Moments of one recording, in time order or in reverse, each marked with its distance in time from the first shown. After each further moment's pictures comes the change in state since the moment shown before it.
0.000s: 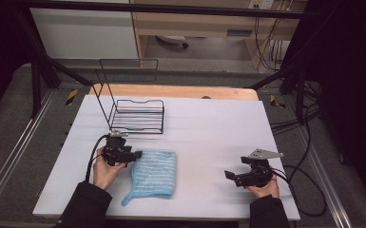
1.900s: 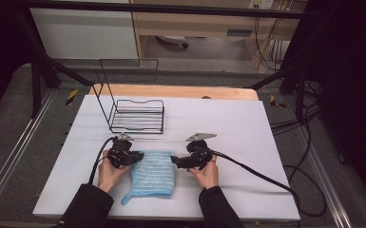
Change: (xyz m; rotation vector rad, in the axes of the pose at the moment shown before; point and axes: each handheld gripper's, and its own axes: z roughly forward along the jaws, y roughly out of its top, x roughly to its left) left arm -0.009 -0.005 0.014 0.030 -0.020 0.053; right arm 0.101 0.081 0.130 0.073 0.038 -0.001
